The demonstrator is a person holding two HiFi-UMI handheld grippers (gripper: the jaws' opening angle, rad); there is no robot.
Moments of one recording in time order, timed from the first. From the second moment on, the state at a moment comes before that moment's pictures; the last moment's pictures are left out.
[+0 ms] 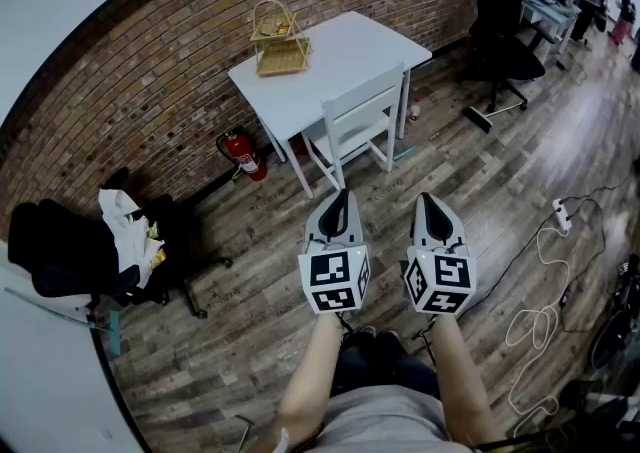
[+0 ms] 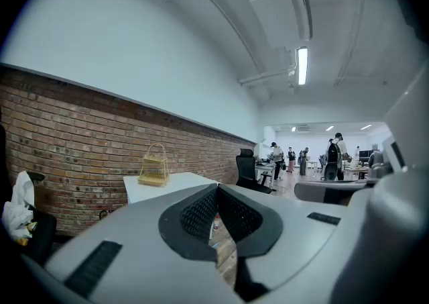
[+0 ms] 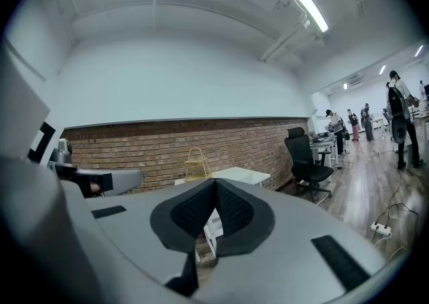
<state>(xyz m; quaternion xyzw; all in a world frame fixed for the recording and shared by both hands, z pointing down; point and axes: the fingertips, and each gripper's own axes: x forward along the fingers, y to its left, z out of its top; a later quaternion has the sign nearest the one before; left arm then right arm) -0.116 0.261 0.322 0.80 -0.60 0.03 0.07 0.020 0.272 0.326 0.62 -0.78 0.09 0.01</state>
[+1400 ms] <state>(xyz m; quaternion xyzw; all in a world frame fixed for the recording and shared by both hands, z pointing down) -0.088 0.248 0.336 0.79 -0.61 0.03 0.08 0.049 0.255 0.341 0.60 -0.79 0.10 0.00</state>
